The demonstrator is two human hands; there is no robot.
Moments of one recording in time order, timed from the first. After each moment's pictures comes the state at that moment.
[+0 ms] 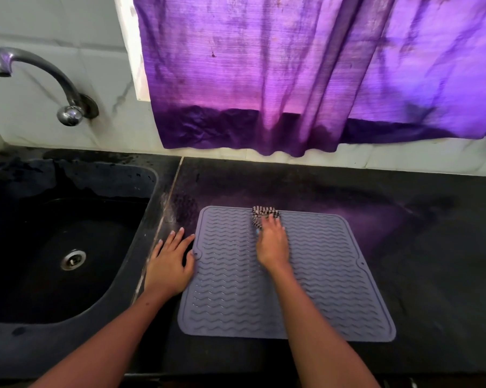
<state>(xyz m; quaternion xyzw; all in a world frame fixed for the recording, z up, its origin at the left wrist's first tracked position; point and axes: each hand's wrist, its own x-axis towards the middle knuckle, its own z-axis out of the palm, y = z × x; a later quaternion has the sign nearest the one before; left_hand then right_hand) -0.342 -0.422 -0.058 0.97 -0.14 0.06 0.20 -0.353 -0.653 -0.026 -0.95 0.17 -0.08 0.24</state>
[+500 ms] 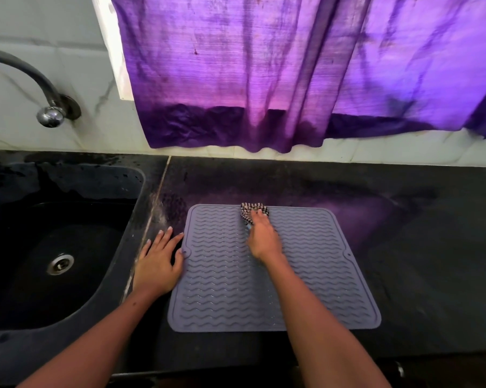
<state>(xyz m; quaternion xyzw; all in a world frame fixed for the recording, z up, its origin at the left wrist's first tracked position) -0.342 -0.421 -0.056 0.97 -0.15 0.05 0.19 -0.351 -0.666 -0.025 -0.95 0.16 -0.03 0.27</state>
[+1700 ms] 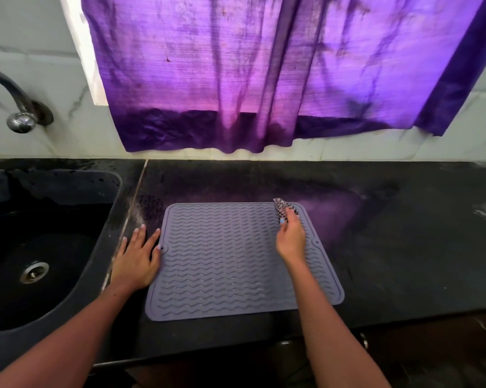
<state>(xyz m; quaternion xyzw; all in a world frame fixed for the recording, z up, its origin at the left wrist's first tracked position) -0.341 -0.422 -0.055 0.98 -0.15 0.02 0.13 -0.429 -0.736 0.005 -0.86 0.30 -0.20 0.37</state>
